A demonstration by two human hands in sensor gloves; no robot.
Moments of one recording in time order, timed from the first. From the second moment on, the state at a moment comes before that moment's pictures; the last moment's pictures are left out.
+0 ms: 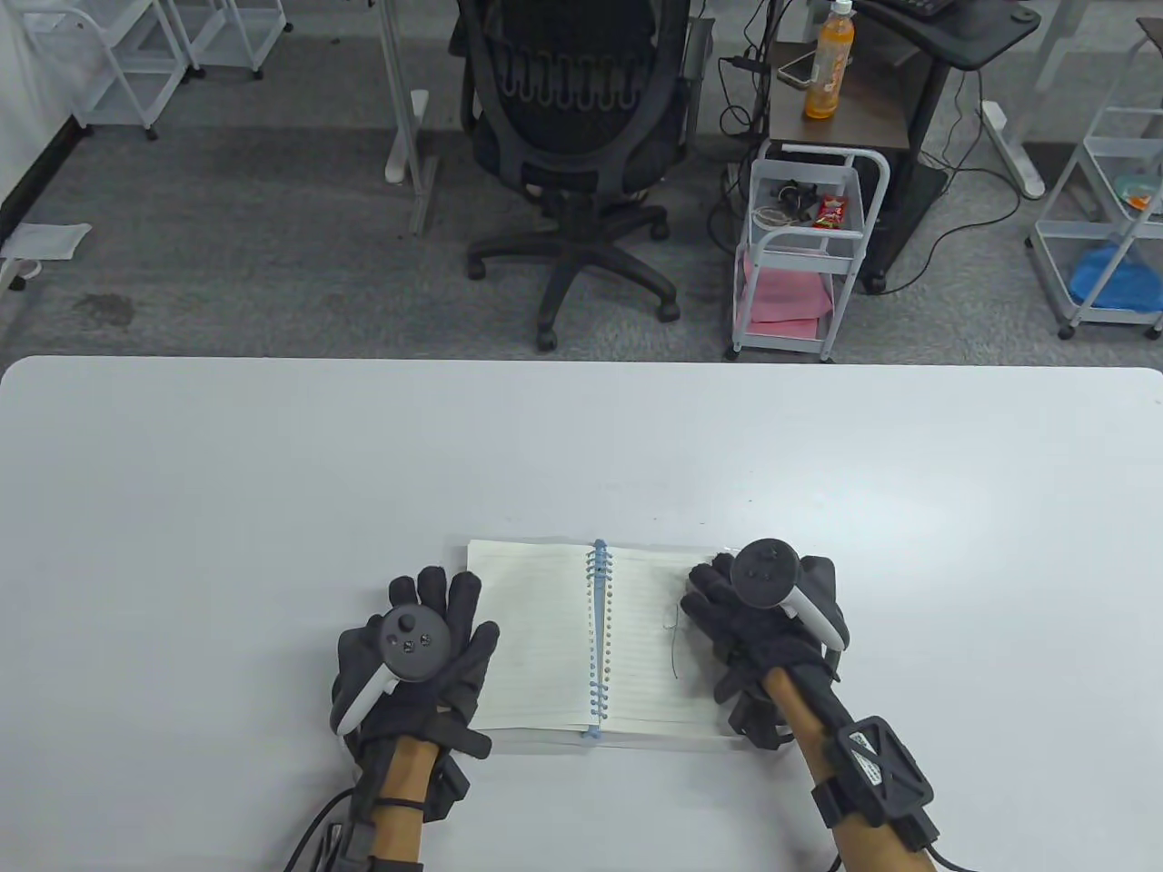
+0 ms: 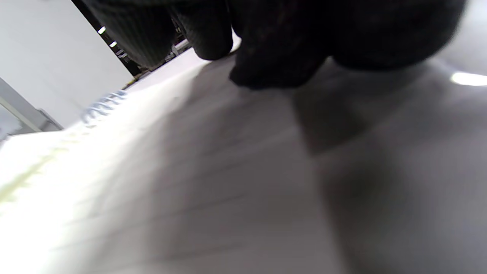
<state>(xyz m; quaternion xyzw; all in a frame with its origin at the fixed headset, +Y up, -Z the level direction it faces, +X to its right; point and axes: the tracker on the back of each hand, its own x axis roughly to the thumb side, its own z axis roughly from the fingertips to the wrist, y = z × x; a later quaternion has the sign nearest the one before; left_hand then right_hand) -0.208 -0.760 -0.328 -0.15 -0.04 0.23 0.96 0.166 -0.772 -0.384 -0.01 0.16 0.96 0.24</state>
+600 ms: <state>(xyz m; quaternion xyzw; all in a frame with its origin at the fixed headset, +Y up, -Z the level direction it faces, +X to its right) -0.203 -0.764 -0.330 -0.16 -0.05 0.21 0.96 0.158 -0.775 -0.386 -0.03 0.12 0.98 0.17</state>
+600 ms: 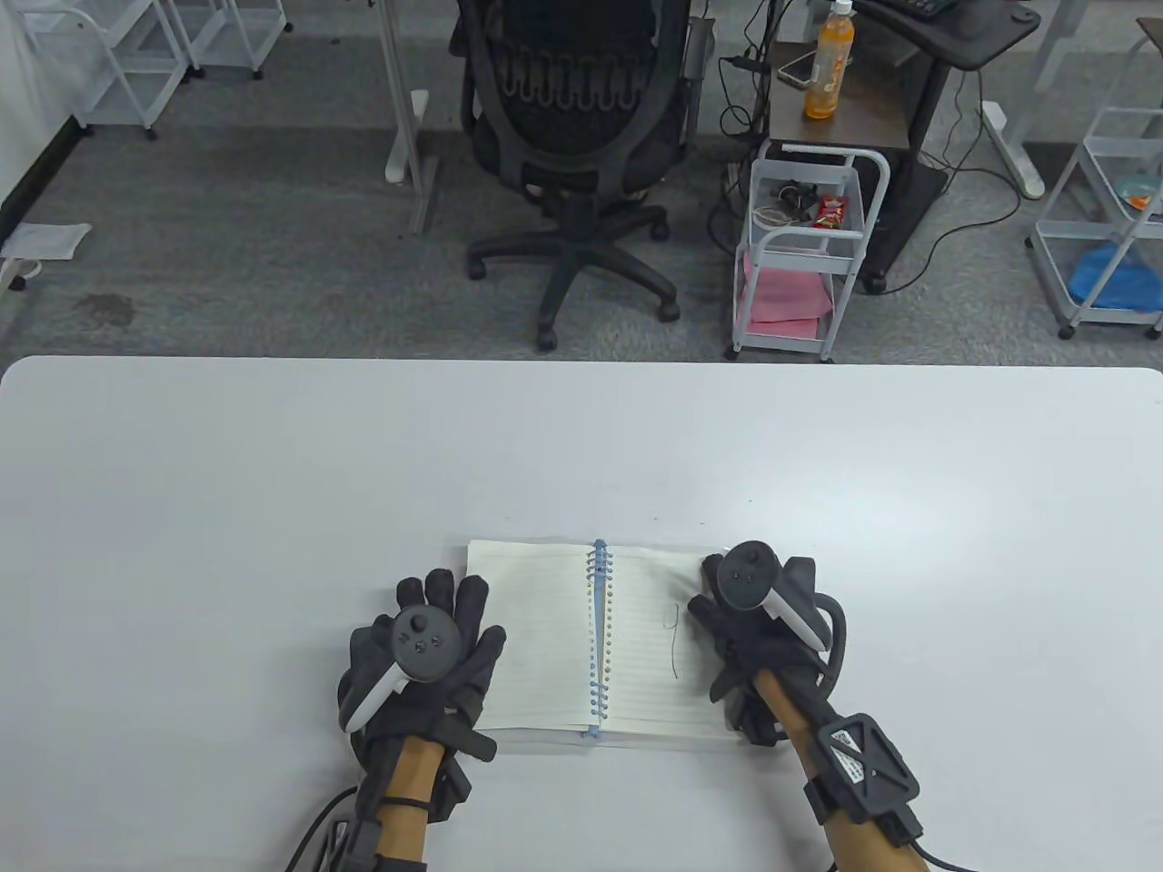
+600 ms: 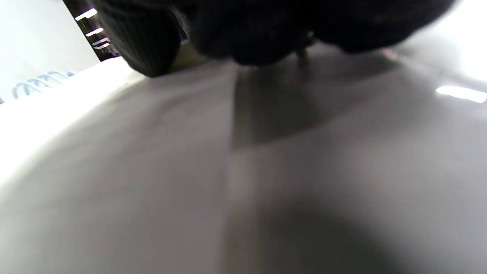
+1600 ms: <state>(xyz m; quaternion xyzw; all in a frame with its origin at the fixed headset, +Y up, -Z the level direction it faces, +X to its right) -0.204 -0.763 -0.328 -0.17 -0.04 0.23 0.96 0.150 -0.769 -0.374 0.11 0.30 0.66 0.68</state>
